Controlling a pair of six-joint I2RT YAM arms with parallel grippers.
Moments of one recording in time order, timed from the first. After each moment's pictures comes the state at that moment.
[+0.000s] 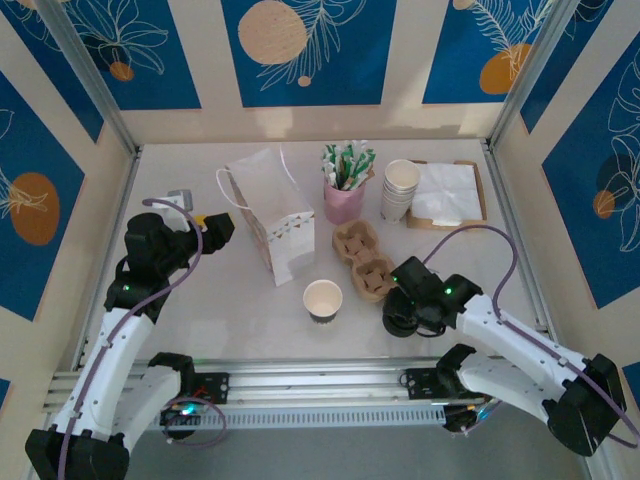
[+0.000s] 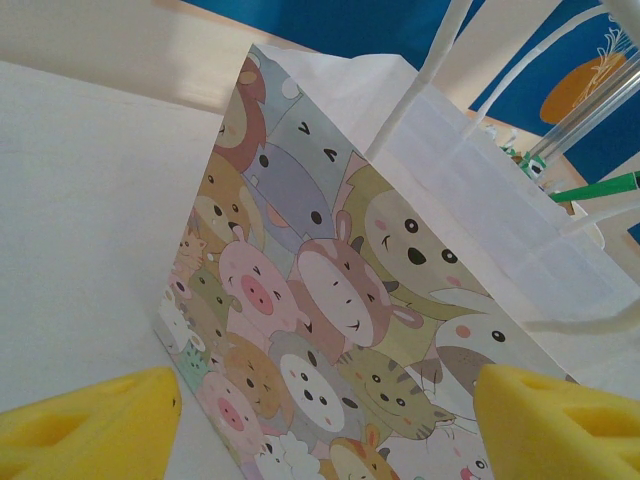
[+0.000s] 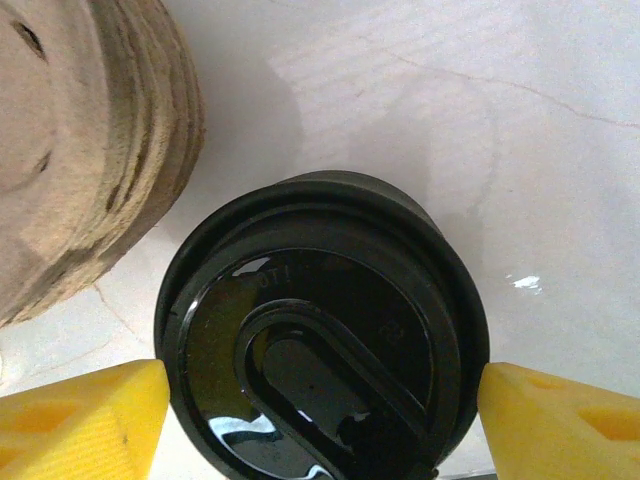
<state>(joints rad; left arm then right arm) -0.14 0.79 0.75 -0.28 0.31 -0.41 0.67 0.91 0.61 -1.01 0.13 1.00</state>
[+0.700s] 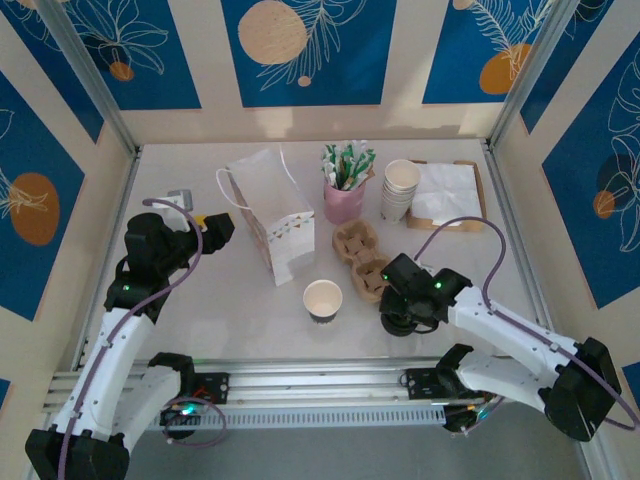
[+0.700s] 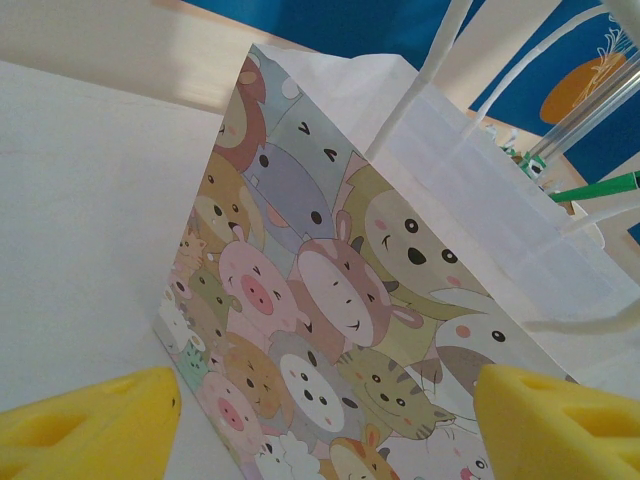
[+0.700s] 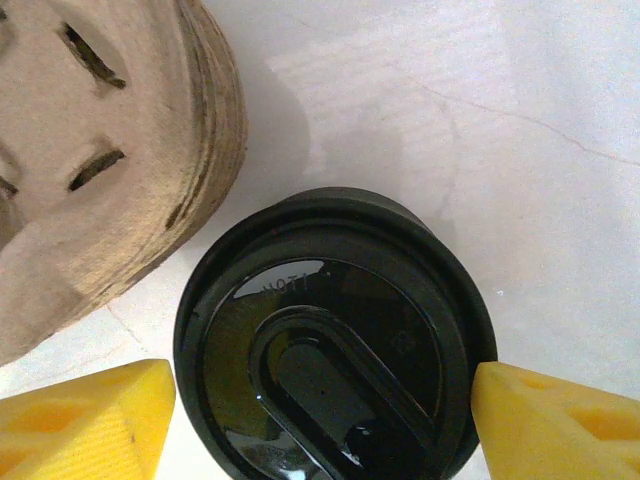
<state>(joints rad) -0.14 0.79 0.75 -0.28 0.31 -0.41 0.73 1.00 0.66 -1.01 0.19 0.99</state>
